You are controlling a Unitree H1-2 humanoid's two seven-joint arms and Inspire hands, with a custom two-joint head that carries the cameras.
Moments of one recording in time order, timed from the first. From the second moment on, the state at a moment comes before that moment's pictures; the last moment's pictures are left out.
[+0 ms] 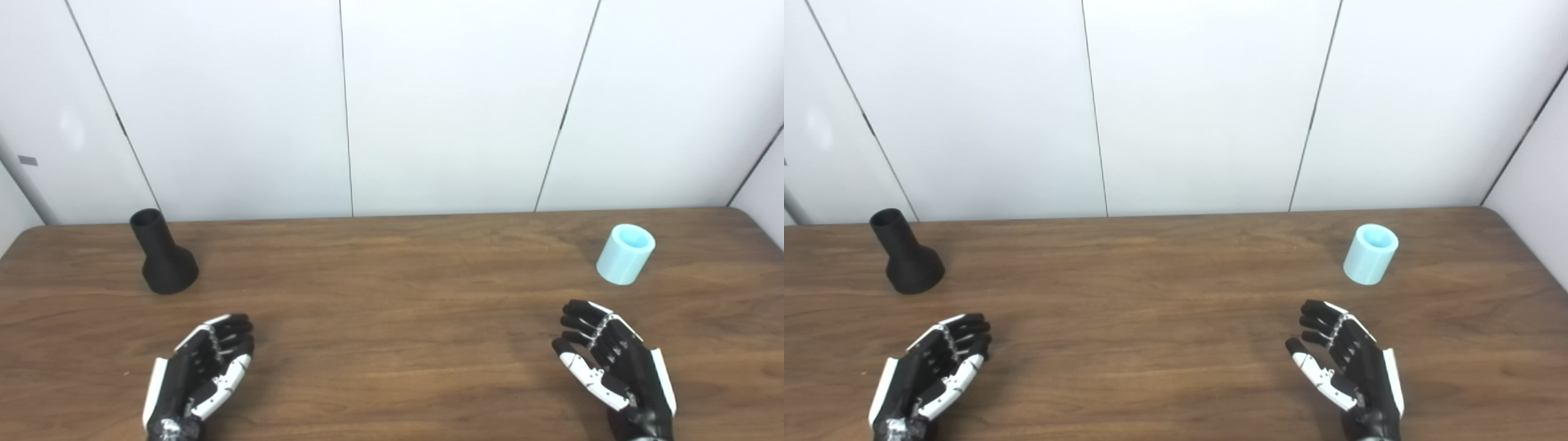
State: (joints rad) left arm 0.07 0.10 0.09 -0.13 0.09 -0.09 0.03; right arm 0.13 -0.05 -0.15 -0.14 0.06 -0.12 -0.07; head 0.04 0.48
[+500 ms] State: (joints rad) left arm -0.01 0.12 0.15 -0.10 0.29 0.03 0.16; right arm 0.11 -0.12 -0.21 -0.09 0.21 -0.11 -0.01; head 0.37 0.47
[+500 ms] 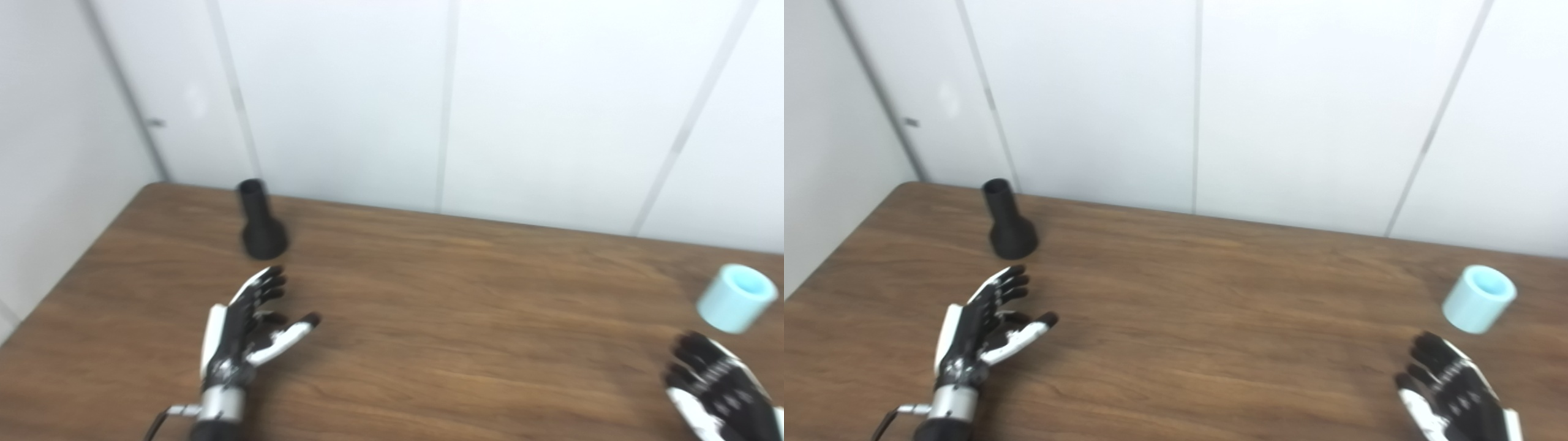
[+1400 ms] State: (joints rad) left arm -0.14 0.13 0.16 -0.03 0.49 0.20 0.35; right arm 0.05 -0.18 -0.26 0.00 0.26 -0.11 0.03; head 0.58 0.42
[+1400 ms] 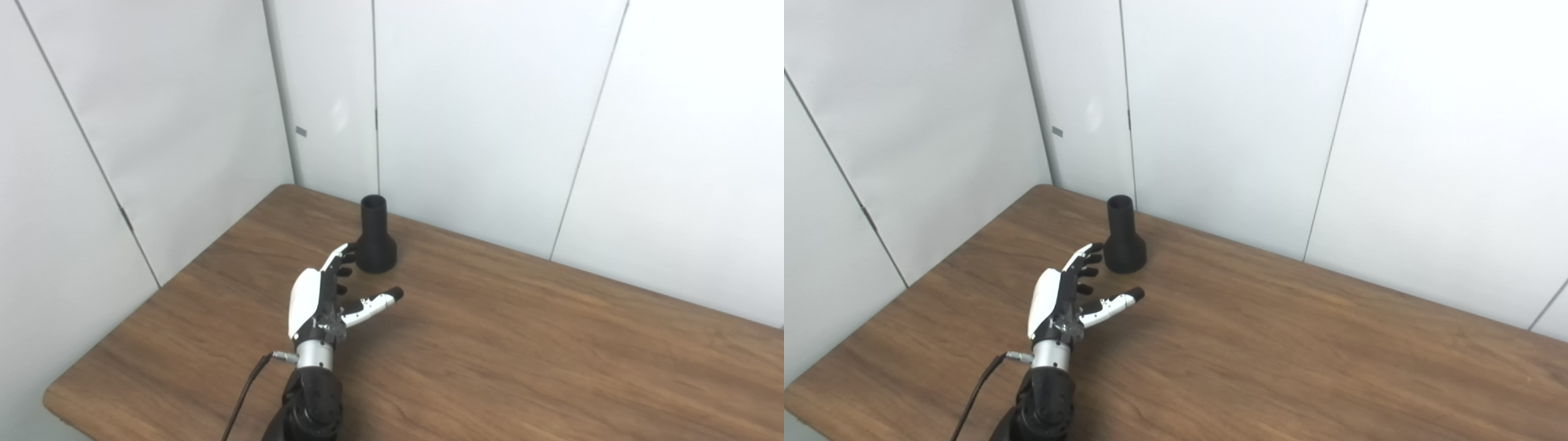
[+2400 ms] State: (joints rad) left arm -0.27 0.29 0.10 0.05 0.51 0.44 0.20; right arm 0.07 -0.17 -0.26 -0.02 0.25 -0.12 0.04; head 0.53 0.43
